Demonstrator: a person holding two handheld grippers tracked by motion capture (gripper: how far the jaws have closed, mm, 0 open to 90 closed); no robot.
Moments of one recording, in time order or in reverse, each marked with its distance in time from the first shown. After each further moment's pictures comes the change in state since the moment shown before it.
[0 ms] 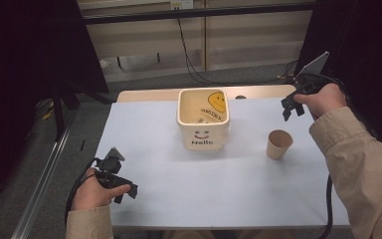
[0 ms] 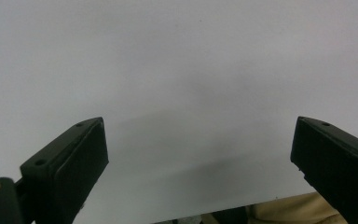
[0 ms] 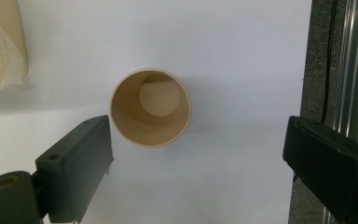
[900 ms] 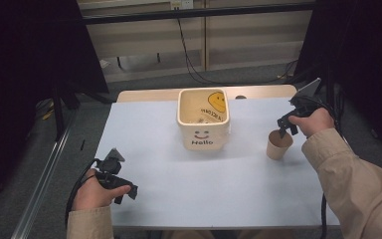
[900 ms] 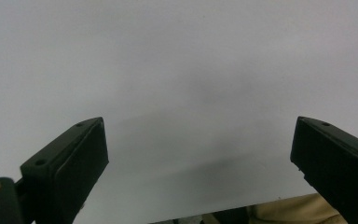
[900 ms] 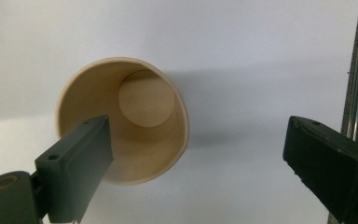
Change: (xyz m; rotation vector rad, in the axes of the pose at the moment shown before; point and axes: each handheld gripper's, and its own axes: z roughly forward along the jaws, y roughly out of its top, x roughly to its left) left arm 0.000 -0.001 0.002 0.006 0.007 -0.007; right arm -0.005 -0.012 0.069 0.024 0.005 0.023
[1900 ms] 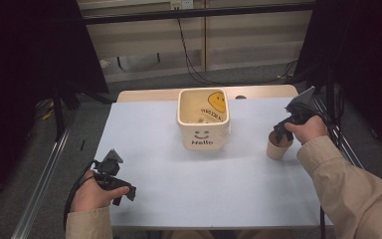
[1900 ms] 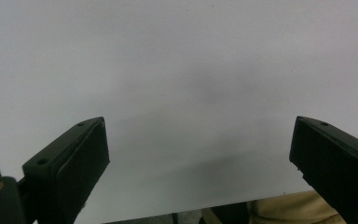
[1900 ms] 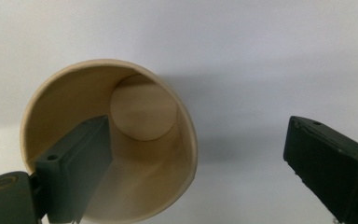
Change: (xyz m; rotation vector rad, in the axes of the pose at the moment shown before) left arm 0.003 -0.003 0.001 0.016 0.008 -0.016; right arm 0.002 -0.001 0.031 -0.011 -0.001 -0.015
